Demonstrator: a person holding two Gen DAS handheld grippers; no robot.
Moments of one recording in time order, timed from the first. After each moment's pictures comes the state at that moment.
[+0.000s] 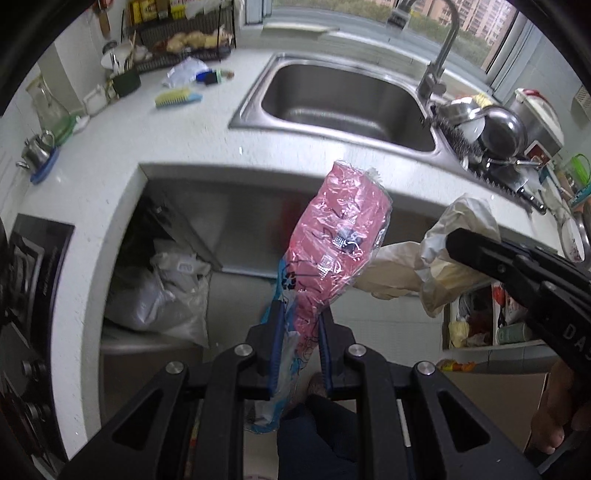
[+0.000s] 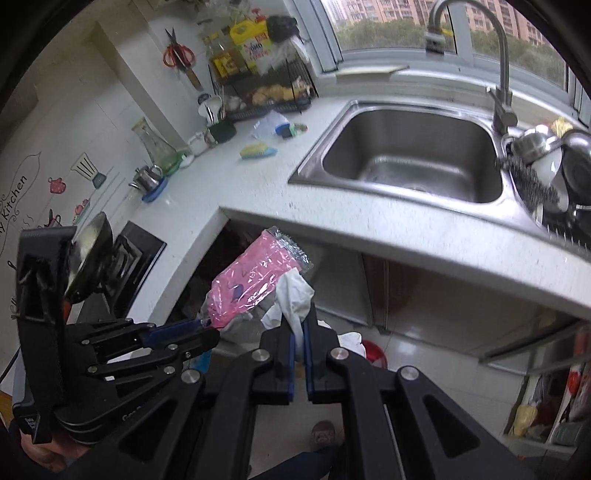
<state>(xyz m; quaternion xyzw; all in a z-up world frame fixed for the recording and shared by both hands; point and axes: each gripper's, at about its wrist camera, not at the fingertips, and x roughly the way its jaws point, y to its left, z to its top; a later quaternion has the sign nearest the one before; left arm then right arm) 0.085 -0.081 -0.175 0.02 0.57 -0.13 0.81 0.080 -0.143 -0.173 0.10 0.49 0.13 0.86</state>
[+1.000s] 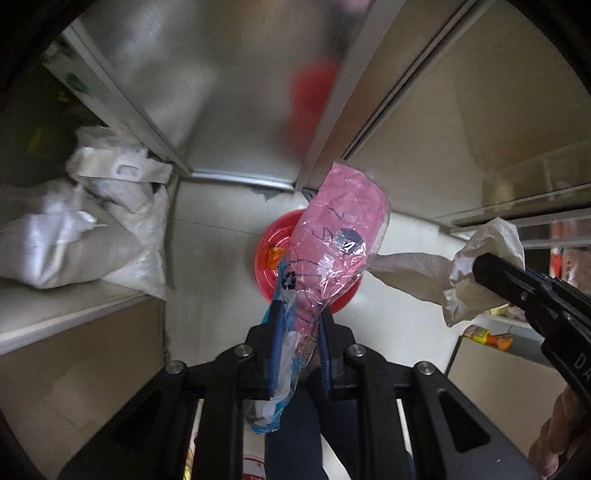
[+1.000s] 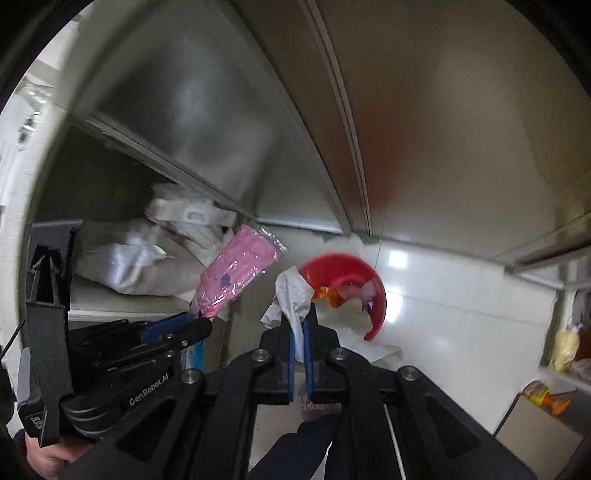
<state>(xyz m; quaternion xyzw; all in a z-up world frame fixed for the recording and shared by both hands) 0.128 -0.089 -0.554 0.01 0.70 -0.13 0.71 0.120 -0.154 -0.506 0.15 0.63 0.05 0.76</state>
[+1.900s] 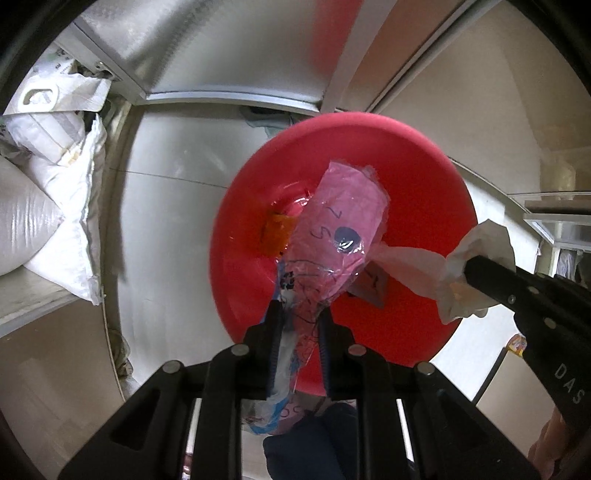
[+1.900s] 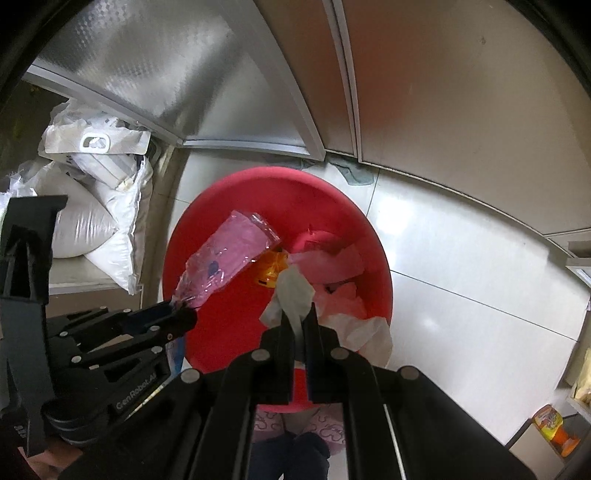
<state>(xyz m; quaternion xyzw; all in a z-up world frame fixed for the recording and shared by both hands) 0.136 -0.119 -0.829 0.01 0.74 -0.10 0.66 0.141 -0.170 -0.757 0.10 0.69 0.06 0.71</state>
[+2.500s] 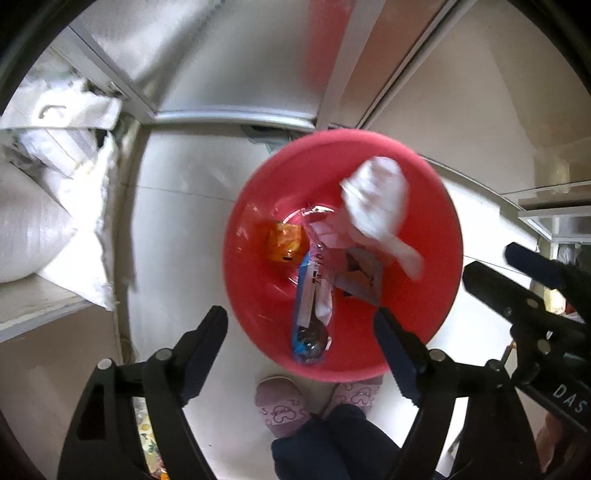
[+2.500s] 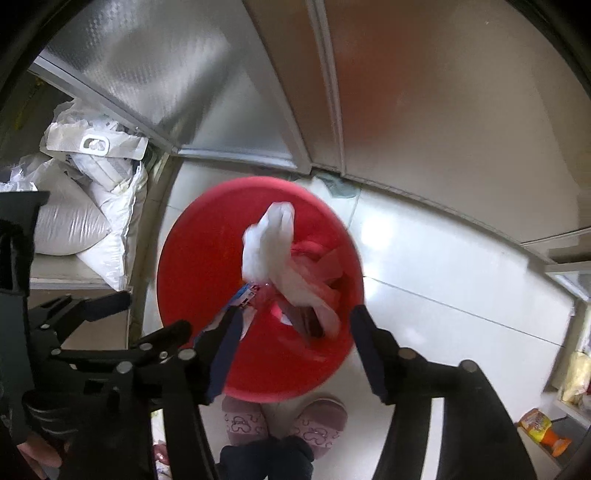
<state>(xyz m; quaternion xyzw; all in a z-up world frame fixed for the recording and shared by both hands) 0.128 -0.116 -0.791 0.03 0.72 -0.09 0.69 0.126 -0.180 -0.733 0.06 0.67 0.03 0.74</state>
